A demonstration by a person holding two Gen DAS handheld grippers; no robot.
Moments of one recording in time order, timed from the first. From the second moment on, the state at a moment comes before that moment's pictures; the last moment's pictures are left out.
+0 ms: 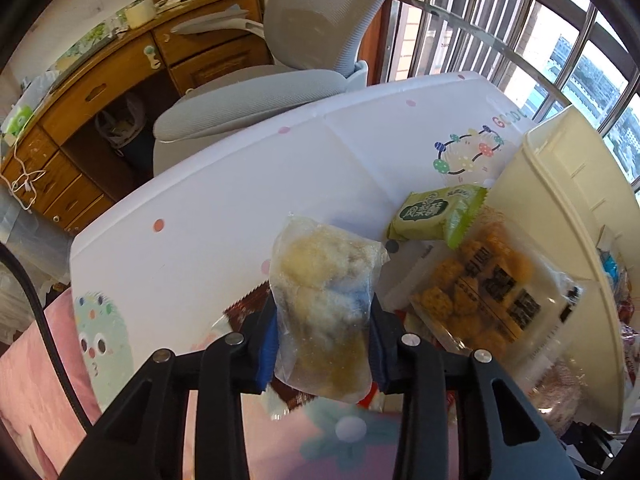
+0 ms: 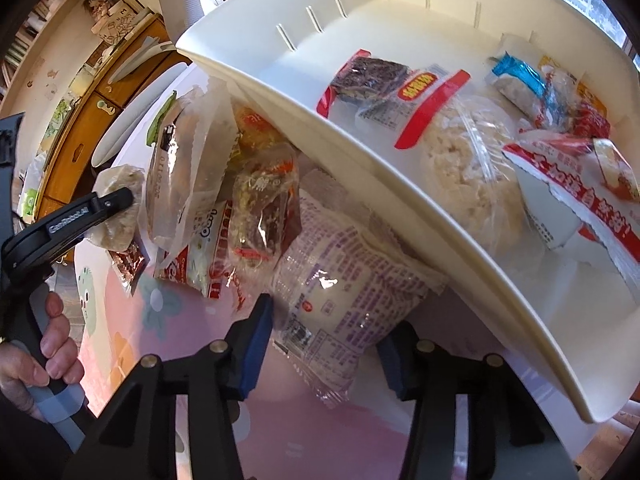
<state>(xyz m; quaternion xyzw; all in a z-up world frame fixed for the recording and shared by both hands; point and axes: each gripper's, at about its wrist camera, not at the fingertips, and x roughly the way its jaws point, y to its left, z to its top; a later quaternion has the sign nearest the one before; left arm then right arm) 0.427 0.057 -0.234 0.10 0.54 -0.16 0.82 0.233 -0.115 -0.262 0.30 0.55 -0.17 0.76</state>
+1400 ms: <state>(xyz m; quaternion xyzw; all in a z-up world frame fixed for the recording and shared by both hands) 0.172 0.071 -0.109 0.03 0.51 -0.16 0.84 0.097 -0.117 -0.148 0.26 0.52 -0.05 0.81</state>
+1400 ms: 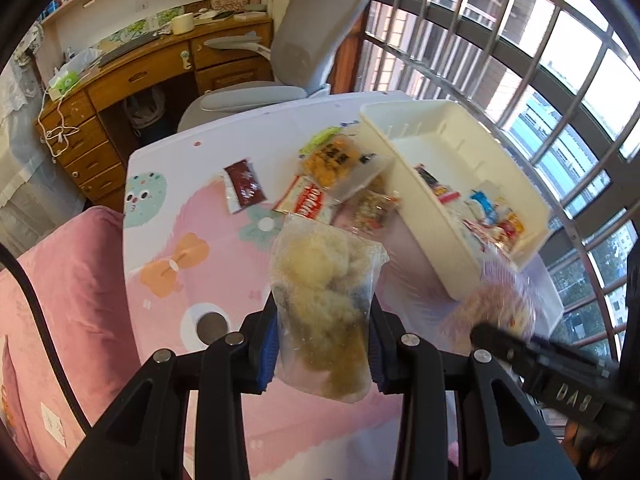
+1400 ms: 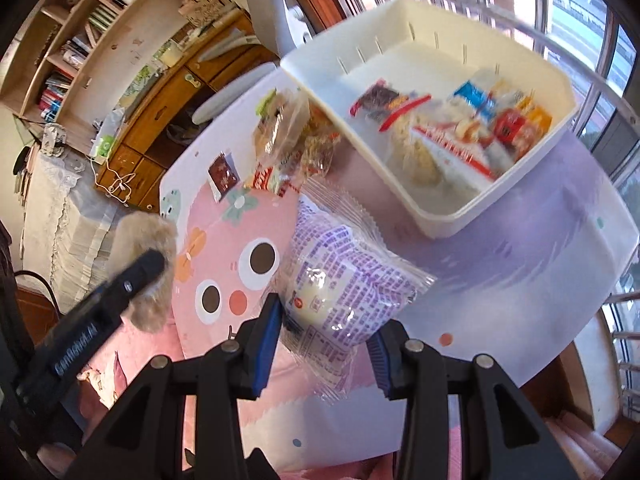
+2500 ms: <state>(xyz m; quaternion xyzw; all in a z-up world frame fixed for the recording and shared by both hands) 0.182 -0.127 -0.099 -0.07 0.48 -0.13 0.87 0.161 -0.294 -0.103 0.04 0.50 0.07 0.86</state>
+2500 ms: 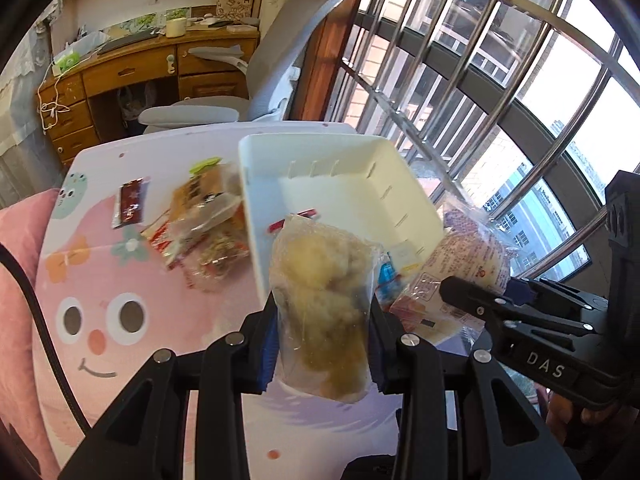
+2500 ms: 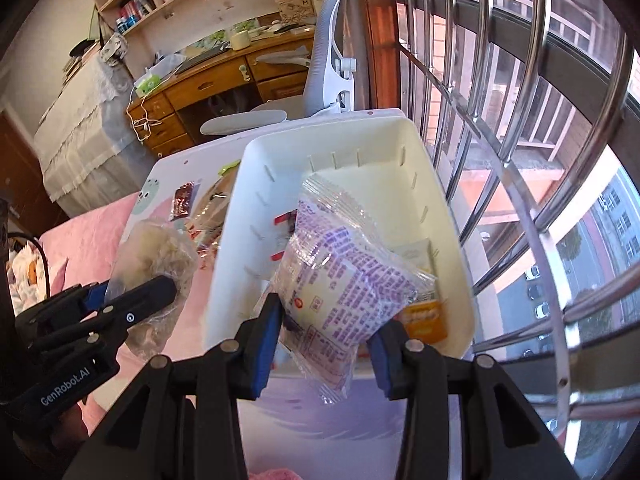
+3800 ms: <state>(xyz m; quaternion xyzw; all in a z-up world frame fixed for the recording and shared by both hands) 0.158 -0.080 -0.119 -0.11 0.52 -0.08 0.85 0.159 -0.271 -0.119 0.03 0.53 0.11 0.84</state>
